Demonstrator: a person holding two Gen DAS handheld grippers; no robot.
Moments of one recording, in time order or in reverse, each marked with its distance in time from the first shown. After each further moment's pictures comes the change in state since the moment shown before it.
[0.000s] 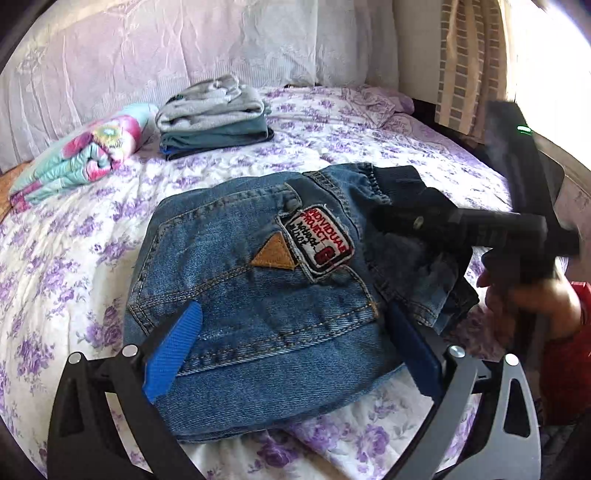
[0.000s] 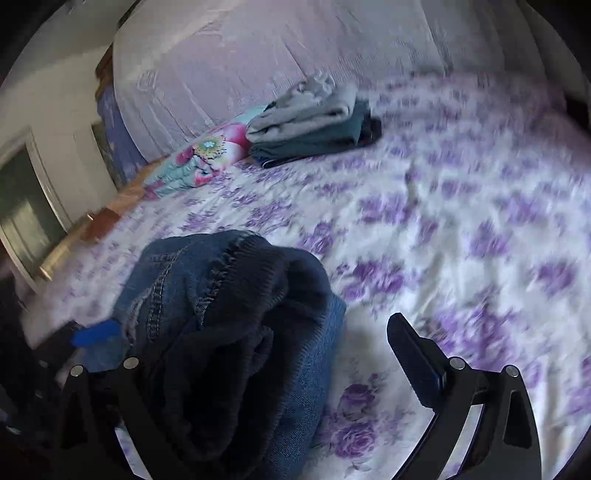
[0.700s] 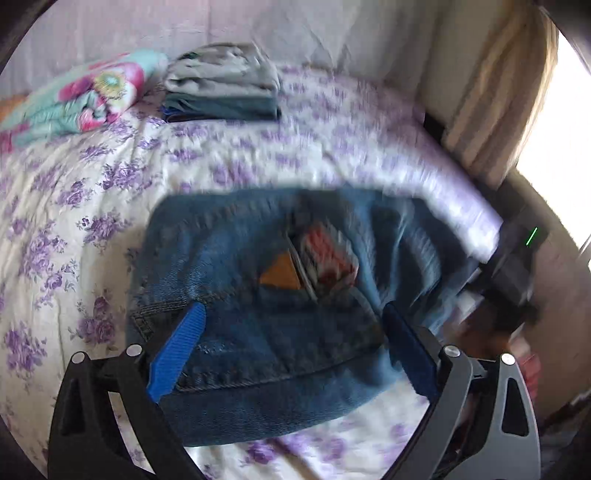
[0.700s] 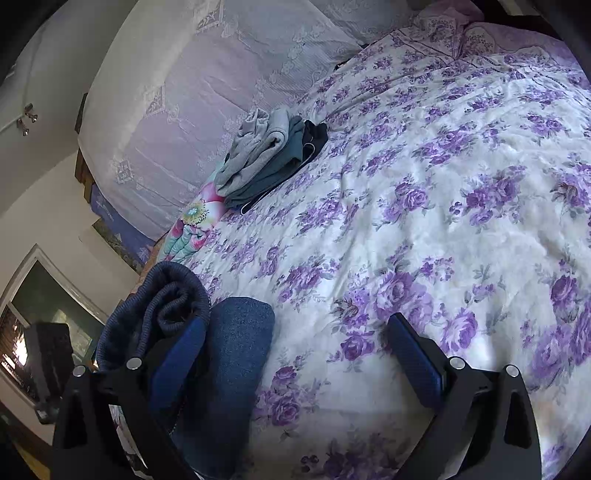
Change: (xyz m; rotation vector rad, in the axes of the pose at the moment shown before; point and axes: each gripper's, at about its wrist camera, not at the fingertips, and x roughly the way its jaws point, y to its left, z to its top) left arm 0.008 0.018 0.032 -0.121 0.152 -0.064; right arm -0.042 -0.060 -0.023 0.304 -0.148 0.077
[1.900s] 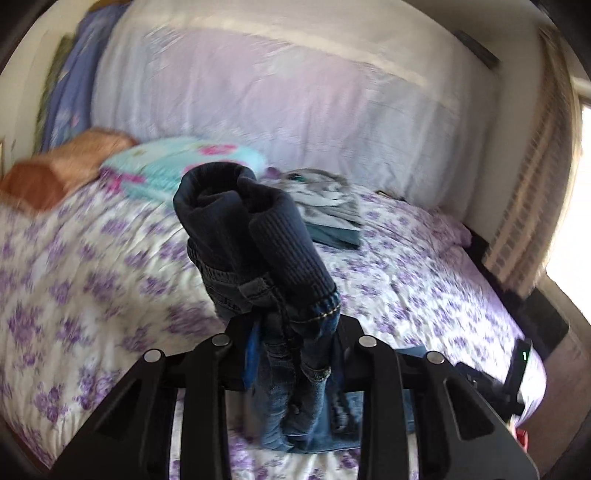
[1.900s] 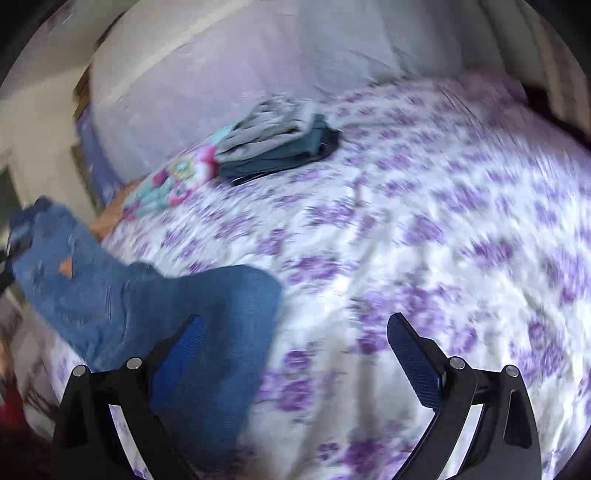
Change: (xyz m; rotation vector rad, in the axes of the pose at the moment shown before) left arm -0.137 0.073 0.028 -0.223 -0.406 0.144; right arm 0.004 0.032 -0.004 -0.175 0.041 -0.160
